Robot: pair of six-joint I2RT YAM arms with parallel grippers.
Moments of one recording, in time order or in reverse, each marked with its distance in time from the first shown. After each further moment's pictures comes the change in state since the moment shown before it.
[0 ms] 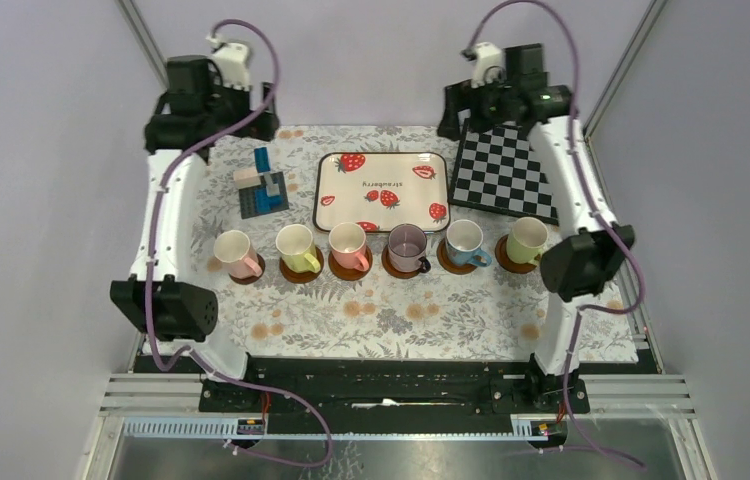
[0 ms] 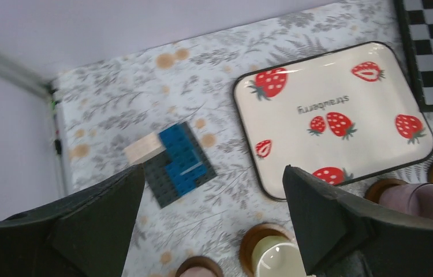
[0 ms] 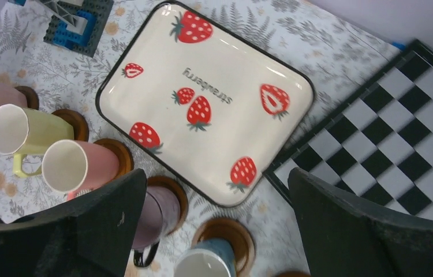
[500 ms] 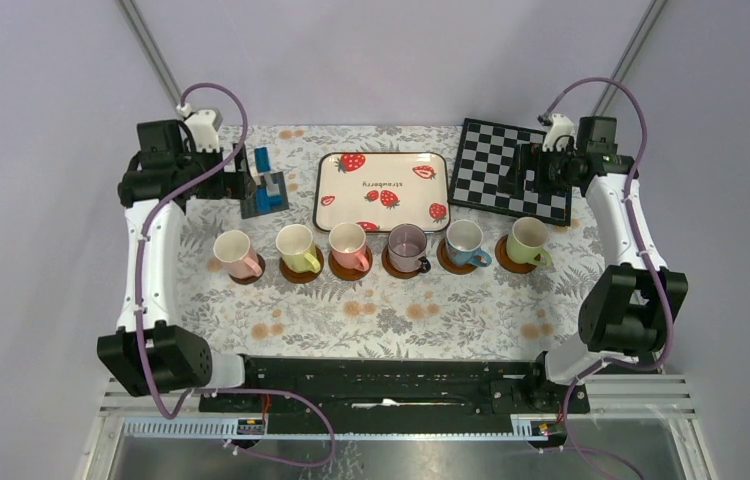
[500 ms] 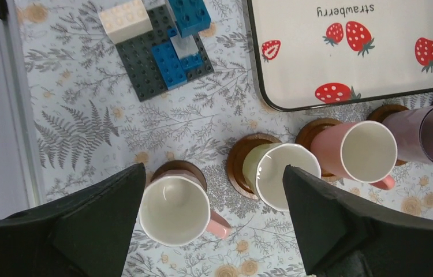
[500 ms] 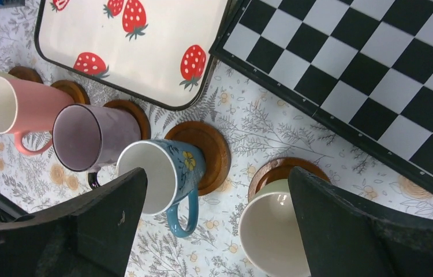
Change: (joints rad) left arm 0.238 -0.293 -0.428 -0.090 0.102 -0.012; right arm -0.376 -0.428 -0.795 0.184 -0.160 -0.025
